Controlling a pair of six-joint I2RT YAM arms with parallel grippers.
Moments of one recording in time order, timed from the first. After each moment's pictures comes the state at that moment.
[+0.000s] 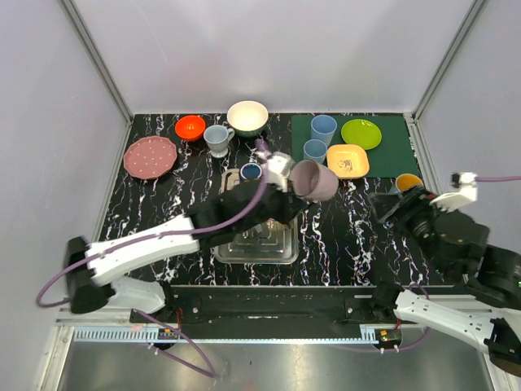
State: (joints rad) left arm -1.11 1.23 1.13 -0.17 -0.20 -0.53; right arm 0.99 0.57 1.23 -0.99 0.70 0.90
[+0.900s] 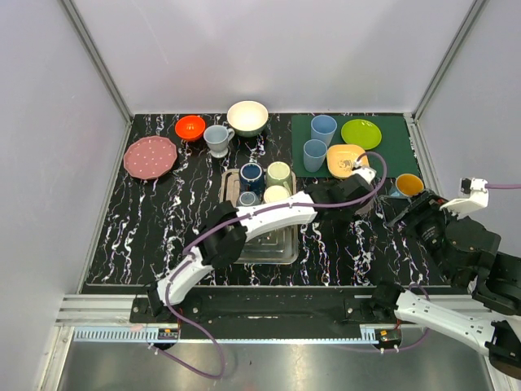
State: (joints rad) left arm -1.14 2.31 2.07 -0.51 -0.24 -0.39; right arm 0.99 0.53 1.27 -1.04 0.79 0.84
